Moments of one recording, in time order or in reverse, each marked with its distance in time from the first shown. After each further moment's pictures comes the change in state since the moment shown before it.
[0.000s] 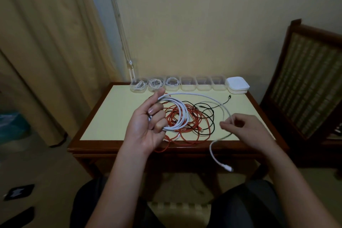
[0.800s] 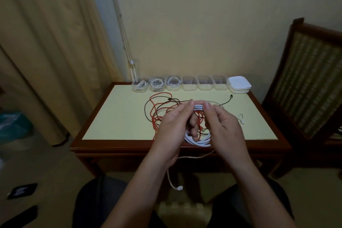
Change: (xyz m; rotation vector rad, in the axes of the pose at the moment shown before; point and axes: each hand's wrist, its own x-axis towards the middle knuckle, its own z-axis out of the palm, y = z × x) left_hand -0.011 -0.049 0.018 0.584 -0.149 0.116; right_hand -0.050 -0.081 0.053 0.340 0.187 -0.243
